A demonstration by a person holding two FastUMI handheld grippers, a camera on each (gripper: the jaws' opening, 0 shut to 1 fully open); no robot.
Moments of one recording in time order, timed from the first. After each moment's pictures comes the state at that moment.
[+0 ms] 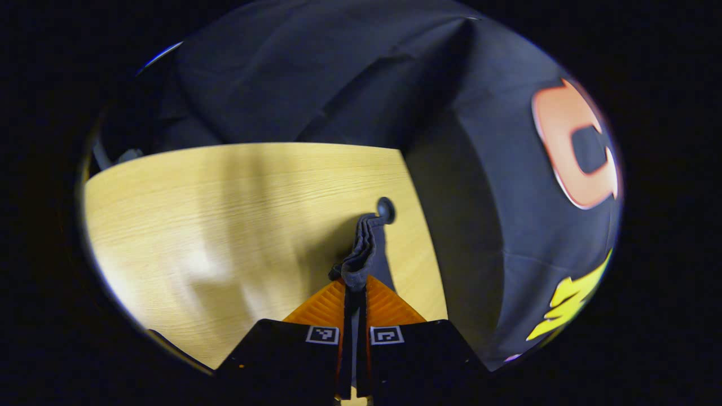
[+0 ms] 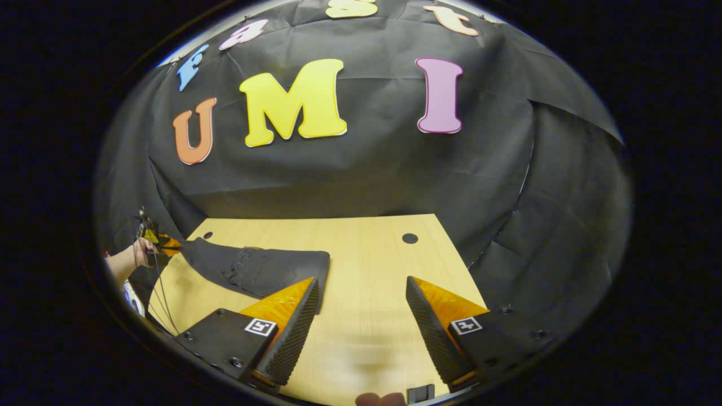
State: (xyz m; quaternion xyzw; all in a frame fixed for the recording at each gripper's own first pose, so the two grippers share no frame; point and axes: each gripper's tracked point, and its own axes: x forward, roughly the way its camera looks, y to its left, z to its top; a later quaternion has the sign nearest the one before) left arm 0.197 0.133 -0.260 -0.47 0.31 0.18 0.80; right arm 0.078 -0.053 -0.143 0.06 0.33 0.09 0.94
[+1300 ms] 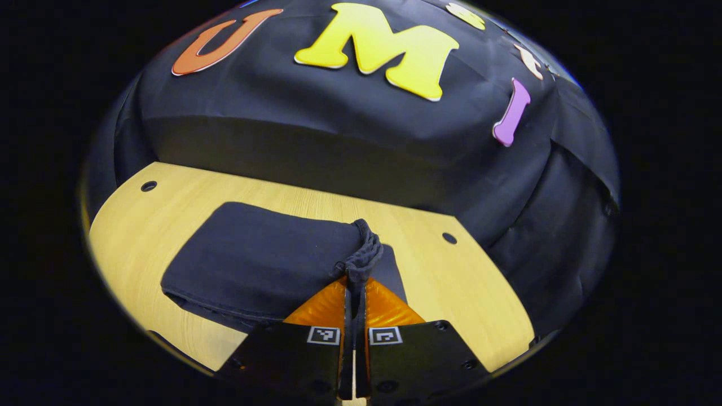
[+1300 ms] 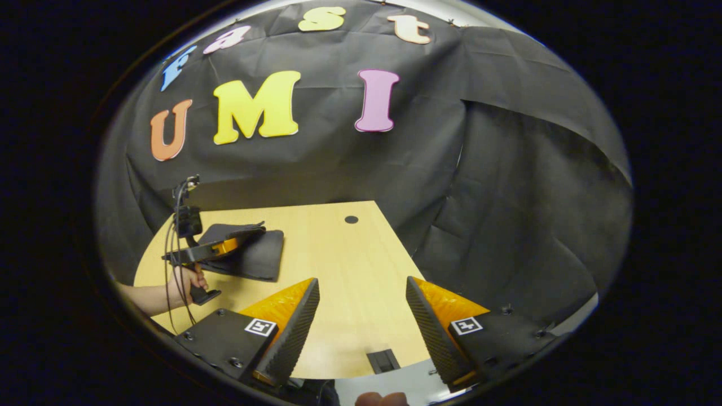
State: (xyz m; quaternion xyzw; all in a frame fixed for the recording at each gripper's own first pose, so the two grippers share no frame) left arm 0.127 -0.292 -0.301 -0.10 0.31 -0.15 0.93; right arm -0.037 -0.147 -0.133 0.03 0.33 -0.03 0.94
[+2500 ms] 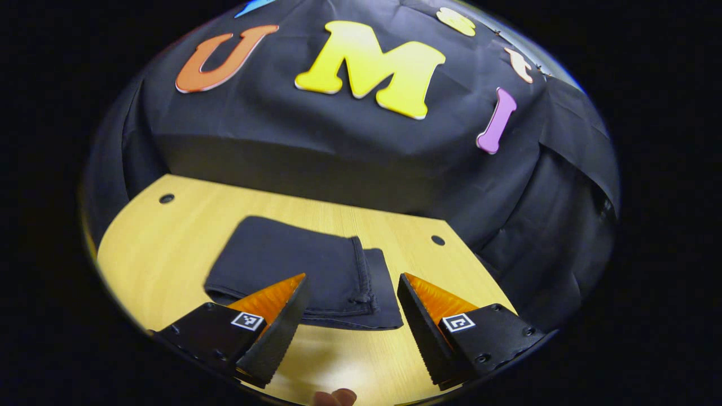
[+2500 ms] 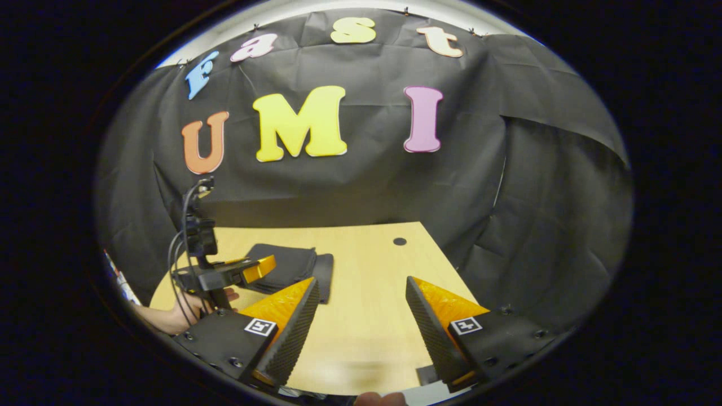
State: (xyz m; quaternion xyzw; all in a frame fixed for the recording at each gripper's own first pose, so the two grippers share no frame) left arm 0.079 -0.237 -0.188 -0.10 0.25 -0.16 0.95; right arm -0.006 -0.034 -0.097 0.07 0.27 0.06 0.96
